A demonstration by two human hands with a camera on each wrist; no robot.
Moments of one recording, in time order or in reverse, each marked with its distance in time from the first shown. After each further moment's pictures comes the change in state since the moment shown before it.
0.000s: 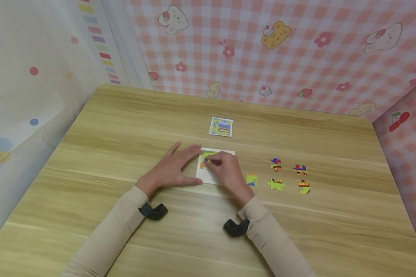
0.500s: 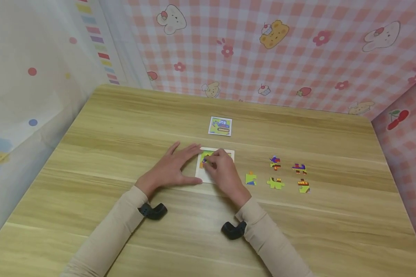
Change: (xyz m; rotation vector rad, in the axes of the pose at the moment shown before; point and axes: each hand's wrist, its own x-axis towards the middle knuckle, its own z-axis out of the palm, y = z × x) left_hand 0.000 0.000 0.000 0.003 0.001 -0.003; right_hand -0.004 -0.004 0.009 -0.110 -0.004 -0.056
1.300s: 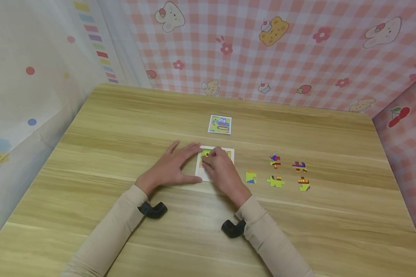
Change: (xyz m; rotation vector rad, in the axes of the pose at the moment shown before) left_hand 0.001 -0.003 0.004 -0.003 0.009 0.004; right_hand -0.003 0.003 0.001 -0.097 -0.023 -0.126
